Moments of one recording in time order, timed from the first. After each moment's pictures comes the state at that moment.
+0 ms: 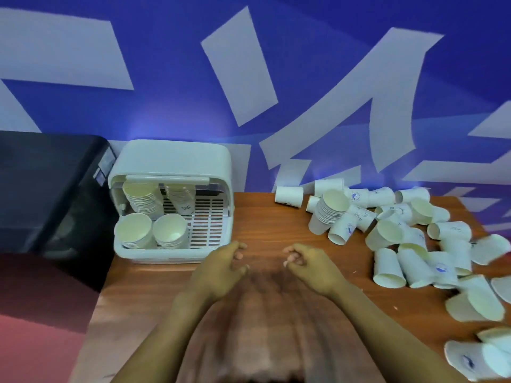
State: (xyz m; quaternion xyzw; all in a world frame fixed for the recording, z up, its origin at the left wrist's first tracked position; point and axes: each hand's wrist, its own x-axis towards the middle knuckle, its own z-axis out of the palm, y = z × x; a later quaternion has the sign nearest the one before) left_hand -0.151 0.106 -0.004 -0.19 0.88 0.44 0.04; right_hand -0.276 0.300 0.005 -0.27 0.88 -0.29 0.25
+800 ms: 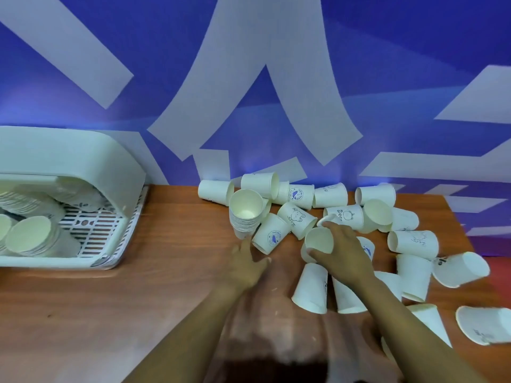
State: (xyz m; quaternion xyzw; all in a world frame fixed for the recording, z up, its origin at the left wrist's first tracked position) left_hand -0.379 0.323 -0.067 -0.35 0.80 0.48 0.11; right_hand -0.507 0.501 -0.029 -0.19 0.94 -0.22 0.16
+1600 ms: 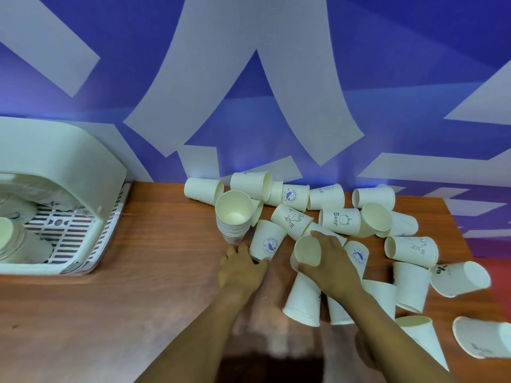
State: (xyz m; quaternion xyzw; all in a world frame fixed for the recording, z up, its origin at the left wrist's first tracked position) left_hand -0.413 0.340 -0.093 -0.41 0.83 0.36 0.13; right_hand -0.511 0.497 -0.050 -0.19 0.94 -0.20 0.21
